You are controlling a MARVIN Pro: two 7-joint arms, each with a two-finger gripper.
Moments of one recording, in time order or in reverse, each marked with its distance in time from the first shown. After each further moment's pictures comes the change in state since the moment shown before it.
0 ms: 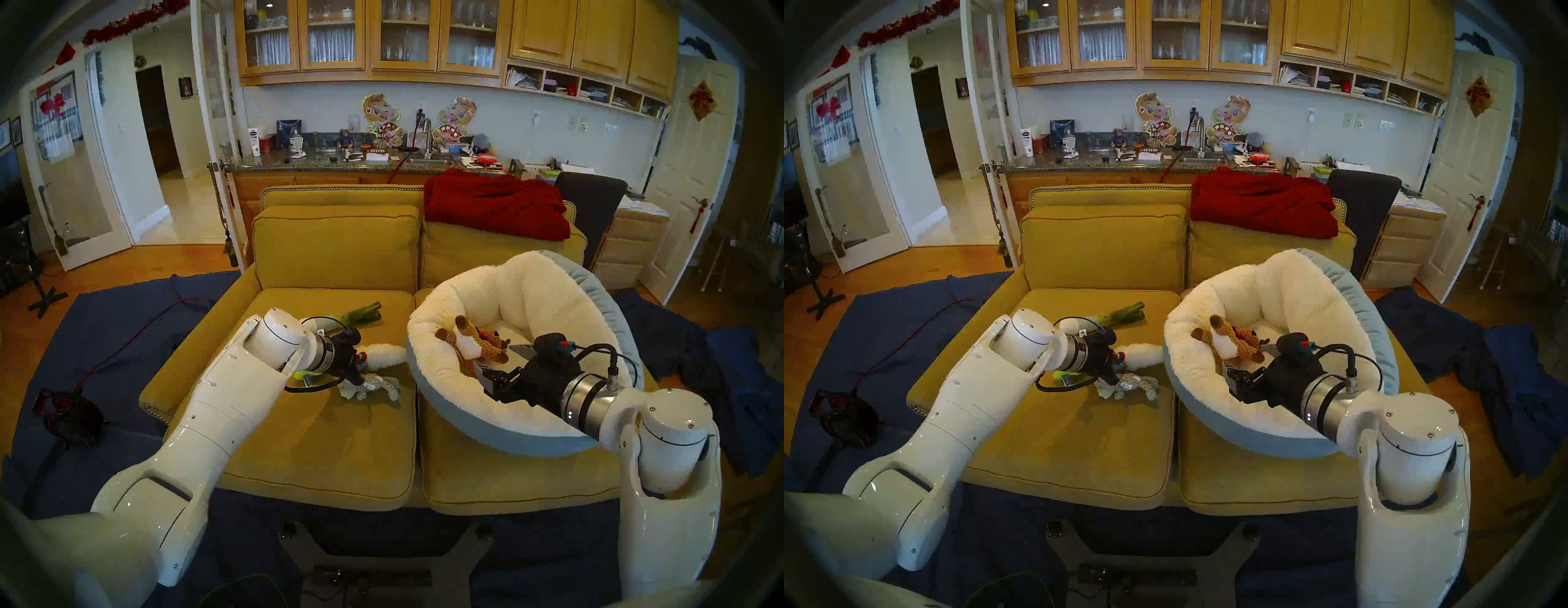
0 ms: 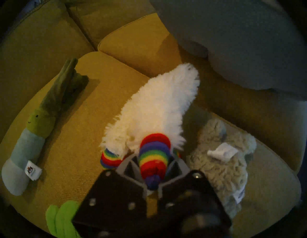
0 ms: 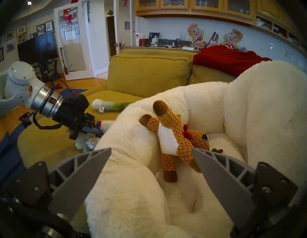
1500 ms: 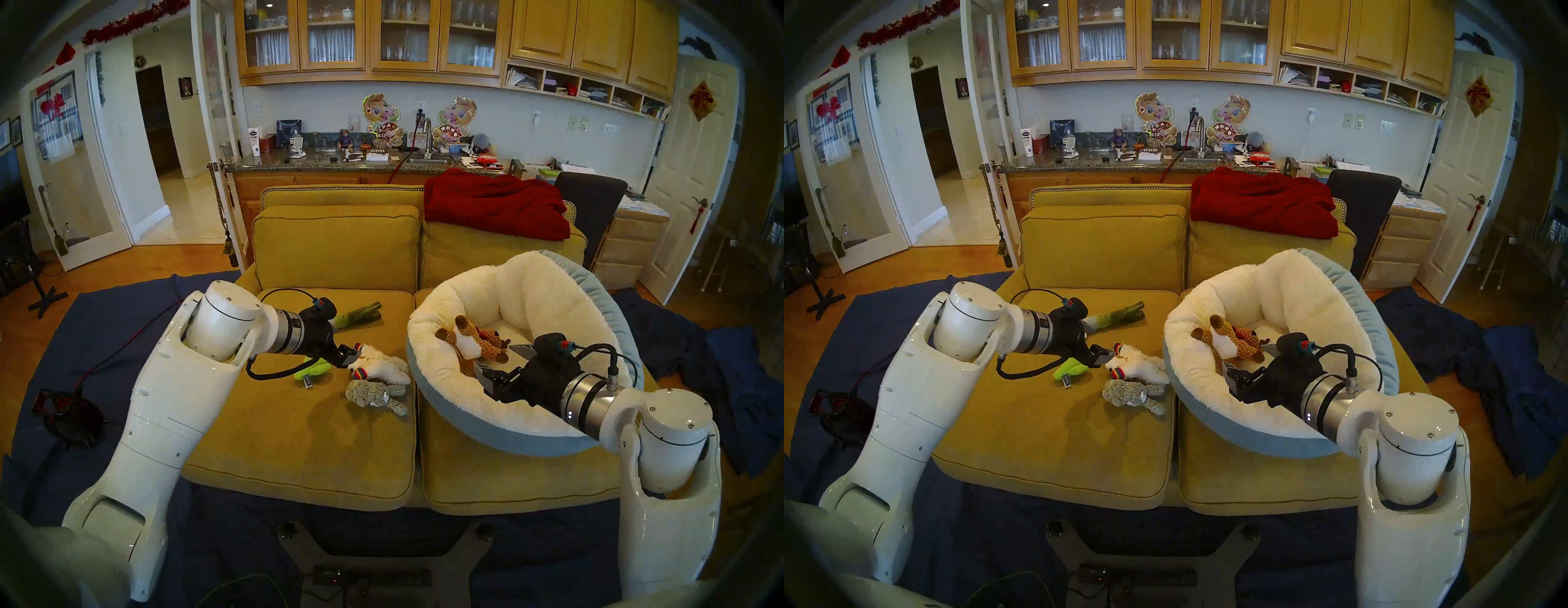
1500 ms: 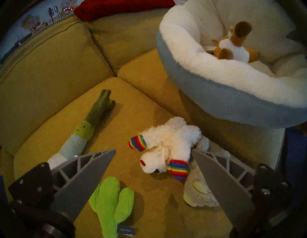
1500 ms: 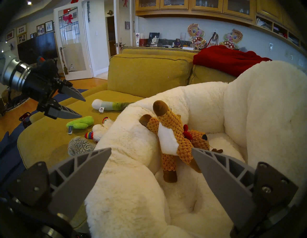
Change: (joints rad) left arm 0.115 0.125 -0.134 -0.356 -0.067 0.194 -0.085; right arm 0.000 0.000 0.000 0.000 0.000 0.000 0.000
